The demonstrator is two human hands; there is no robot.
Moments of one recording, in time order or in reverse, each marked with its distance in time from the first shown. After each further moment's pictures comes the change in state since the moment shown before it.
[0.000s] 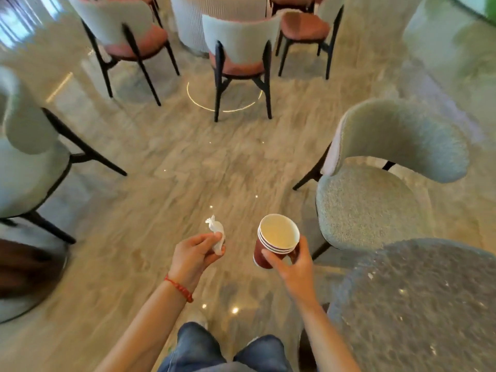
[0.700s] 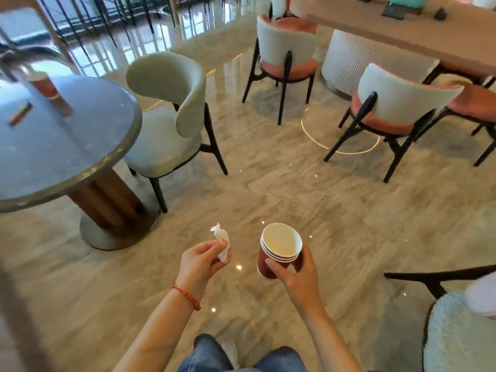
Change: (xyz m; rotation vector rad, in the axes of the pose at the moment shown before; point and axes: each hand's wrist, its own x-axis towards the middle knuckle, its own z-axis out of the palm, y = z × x) left_hand 0.048 0.112 -0.214 -0.369 0.407 0.102; right_hand 0.070 -0.041 0.279 -0.103 -0.562 -0.071
